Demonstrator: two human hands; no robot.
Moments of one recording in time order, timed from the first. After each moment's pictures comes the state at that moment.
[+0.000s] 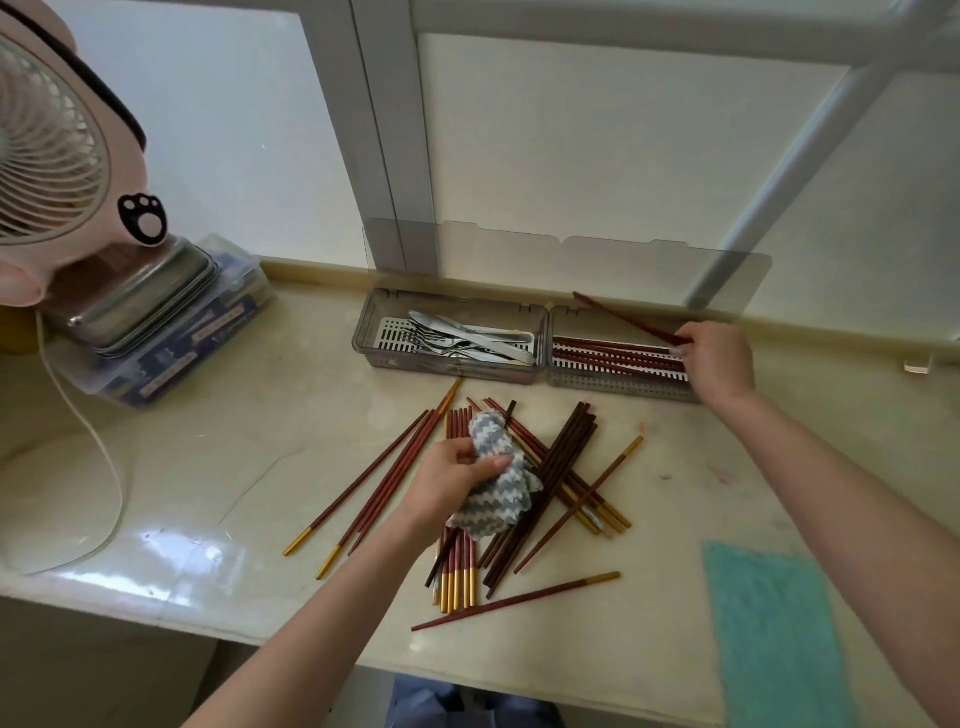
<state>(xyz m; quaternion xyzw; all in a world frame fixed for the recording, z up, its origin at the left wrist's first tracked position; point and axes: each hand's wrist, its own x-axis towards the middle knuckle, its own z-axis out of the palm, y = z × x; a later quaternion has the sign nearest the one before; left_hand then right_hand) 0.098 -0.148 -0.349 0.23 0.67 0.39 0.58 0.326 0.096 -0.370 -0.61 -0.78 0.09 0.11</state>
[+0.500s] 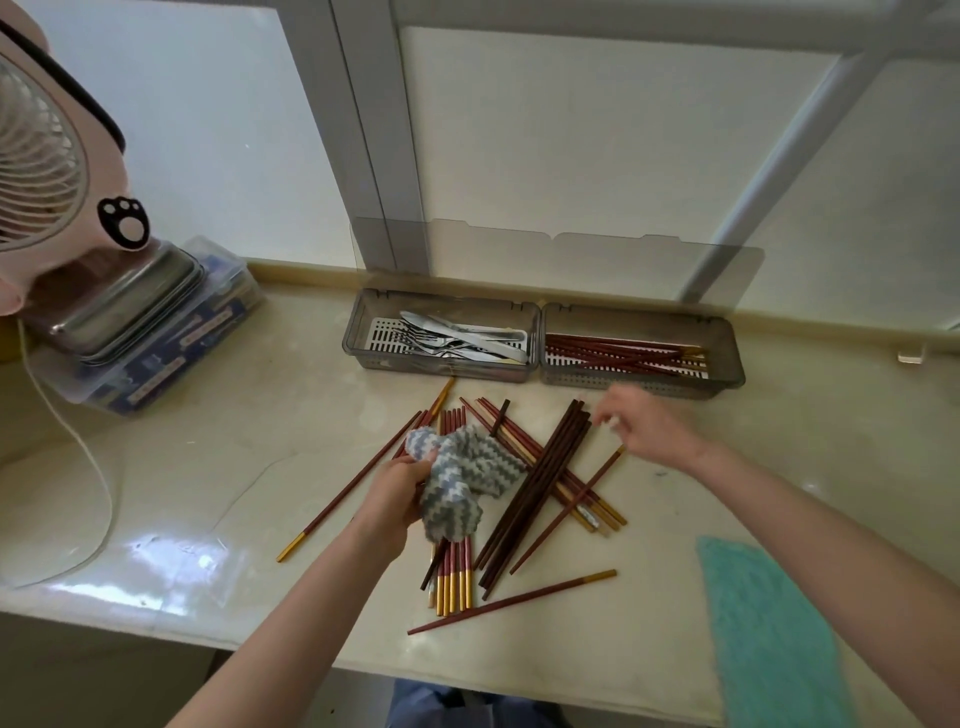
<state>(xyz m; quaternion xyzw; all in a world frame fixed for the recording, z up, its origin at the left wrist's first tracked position) 0.076 -0.162 -0.351 0.04 0.67 0.44 0.60 0.321 0.037 -0.416 -0.37 -0.91 0.20 -0.01</state>
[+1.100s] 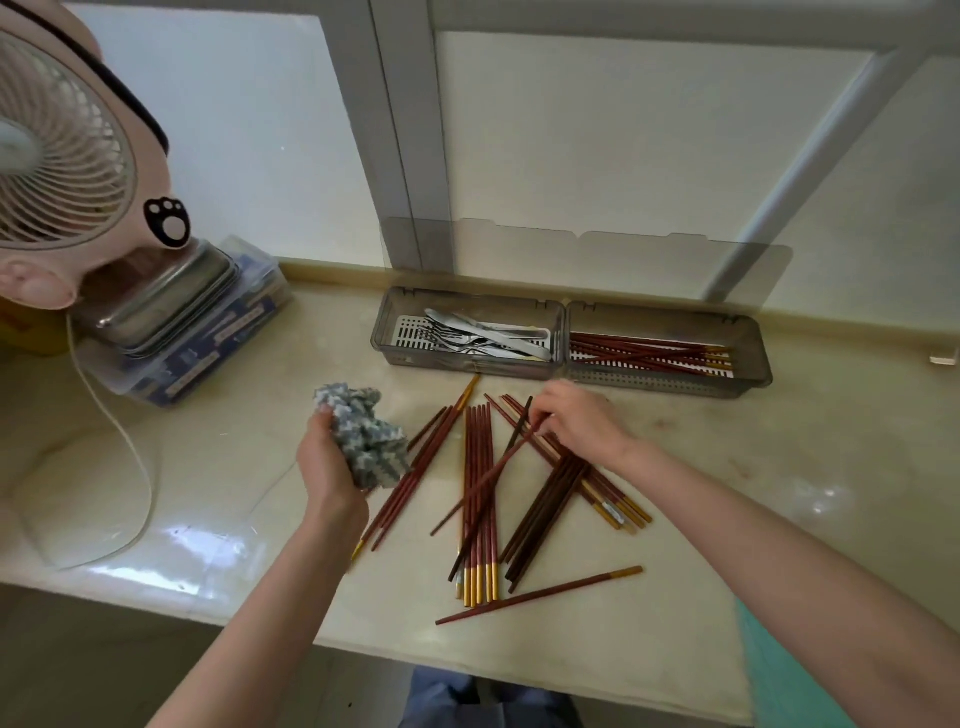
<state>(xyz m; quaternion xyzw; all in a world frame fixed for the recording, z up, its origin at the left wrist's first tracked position) 0.029 -0.177 -0.325 -0.09 0.64 0.67 0.37 0.226 -0.005 -0.412 -0.31 -0.93 0.21 0.04</state>
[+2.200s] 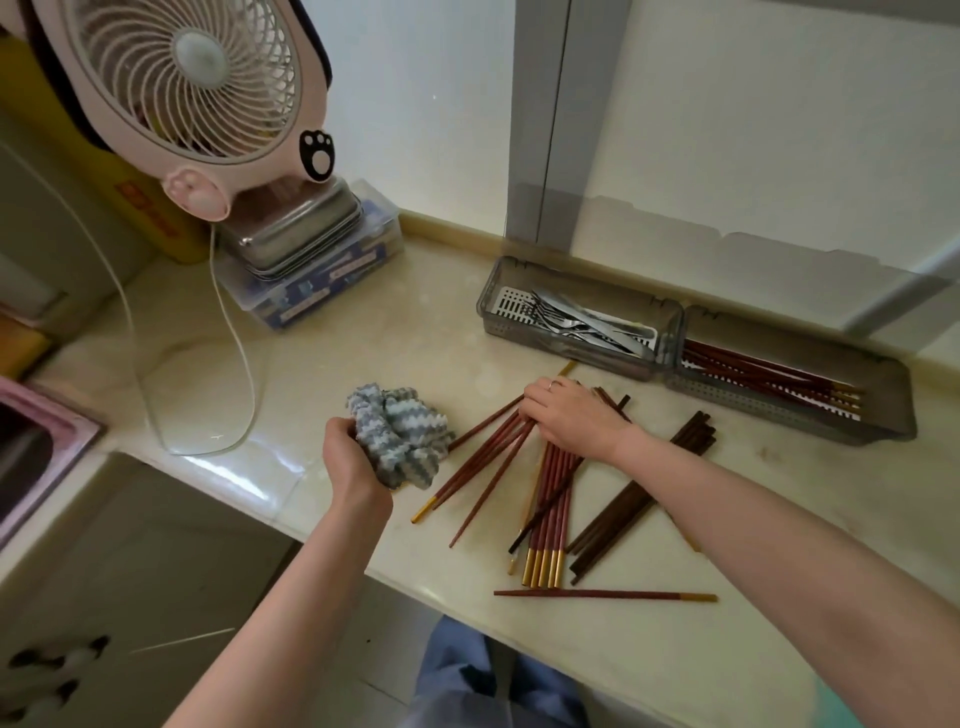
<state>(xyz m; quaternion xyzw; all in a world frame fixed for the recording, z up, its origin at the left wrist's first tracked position) -0.007 -0.240 -0.341 -0.22 0.62 0.69 0.32 0.123 -0.034 -0.445 -0.02 -1.00 0.02 0.03</state>
